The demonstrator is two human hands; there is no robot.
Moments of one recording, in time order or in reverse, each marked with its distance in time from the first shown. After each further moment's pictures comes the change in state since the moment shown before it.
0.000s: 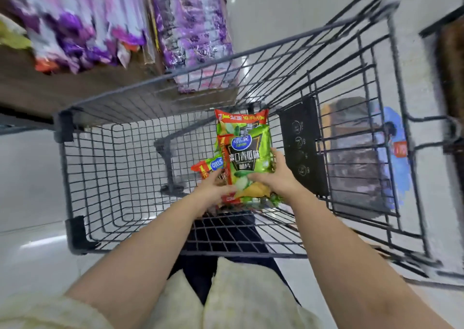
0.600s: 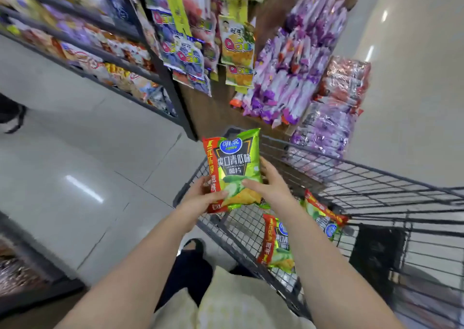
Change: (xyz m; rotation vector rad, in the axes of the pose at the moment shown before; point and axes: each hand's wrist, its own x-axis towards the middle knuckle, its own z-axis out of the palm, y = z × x) left_hand -0.220 -0.064 -0.128 -0.693 0.553 0.518; right_hand -0.098 -0.152 0.212 -0.211 -0.559 -0.445
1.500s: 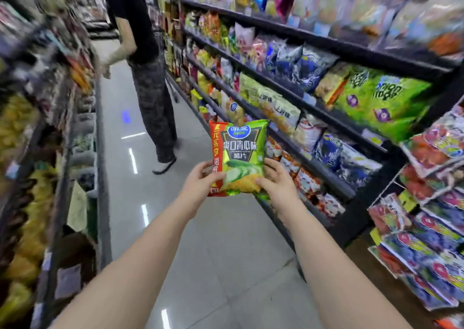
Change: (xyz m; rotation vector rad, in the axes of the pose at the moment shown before) left_hand -0.034 0.295 -0.611 -0.229 0.625 0.580; right_hand 0.213 -0.276 0.657 -0.073 -0.479 -0.403
